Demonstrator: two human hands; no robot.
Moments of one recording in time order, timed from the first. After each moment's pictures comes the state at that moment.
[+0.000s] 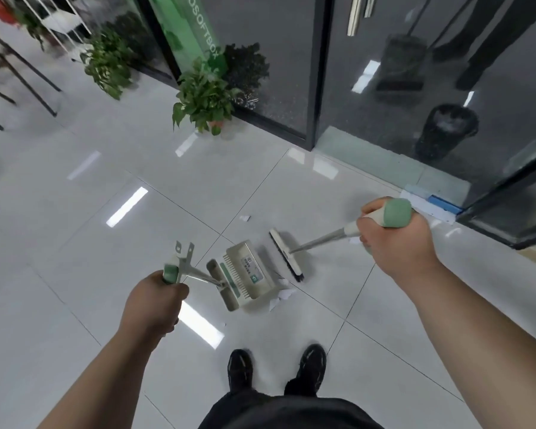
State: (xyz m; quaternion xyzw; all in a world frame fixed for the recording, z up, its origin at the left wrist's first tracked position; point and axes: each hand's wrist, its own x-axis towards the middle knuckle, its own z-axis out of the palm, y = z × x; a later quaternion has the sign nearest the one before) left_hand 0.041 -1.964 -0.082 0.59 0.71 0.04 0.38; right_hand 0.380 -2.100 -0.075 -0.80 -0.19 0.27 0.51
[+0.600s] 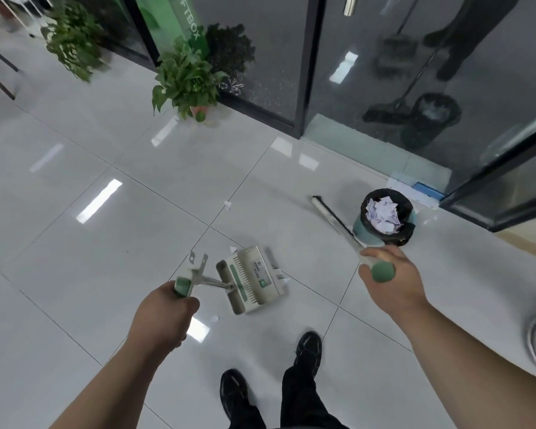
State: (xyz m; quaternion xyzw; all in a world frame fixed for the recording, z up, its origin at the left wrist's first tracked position) left_hand 0.008 -1.965 -0.120 0.62 0.66 -0.02 0.43; right_hand 0.330 -2.154 -0.172 -0.87 -0.26 0.24 0.35
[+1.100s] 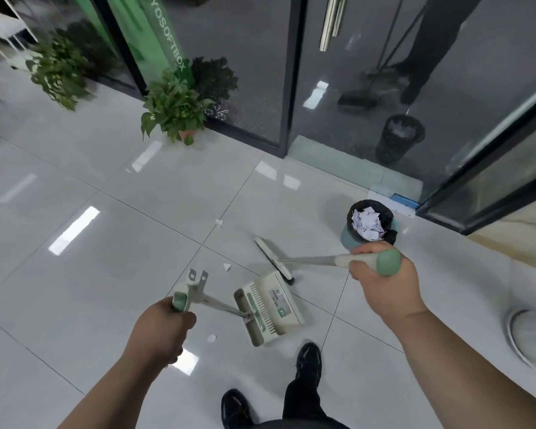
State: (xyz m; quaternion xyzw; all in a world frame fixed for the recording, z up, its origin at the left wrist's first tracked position) left_hand -0.040 -1.956 -0.111 0.57 0.64 -0.01 0.51; right_hand 0.259 -2.142 -0.103 -0.78 -0.16 0.23 0.56
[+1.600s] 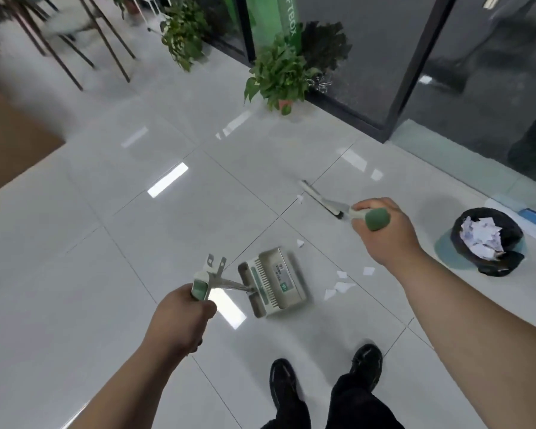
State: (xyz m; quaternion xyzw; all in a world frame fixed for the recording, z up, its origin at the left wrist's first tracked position) left_hand -0.164 -1.955 -0.111 0.52 0.73 0.03 0.44; right_hand 0.189 -1.979 -0.162 -0.76 -0.36 0.33 0.43
